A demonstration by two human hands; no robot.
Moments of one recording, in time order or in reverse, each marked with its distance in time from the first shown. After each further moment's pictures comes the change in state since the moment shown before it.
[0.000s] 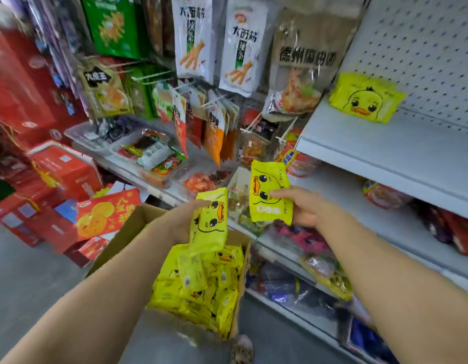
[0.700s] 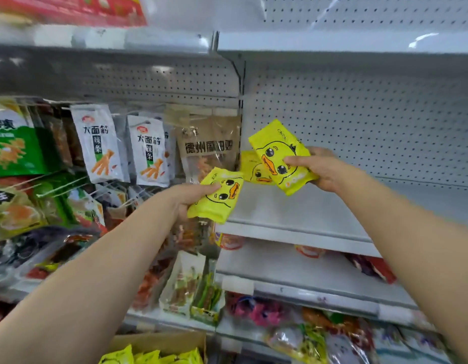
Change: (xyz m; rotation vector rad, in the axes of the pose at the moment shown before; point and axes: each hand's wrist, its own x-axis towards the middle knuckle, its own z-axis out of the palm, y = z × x) left_hand -0.009 0.229 0.202 0.328 -0.266 0.312; right_hand -0.150 -0.219 -0.128 -0.180 0.665 -0.566
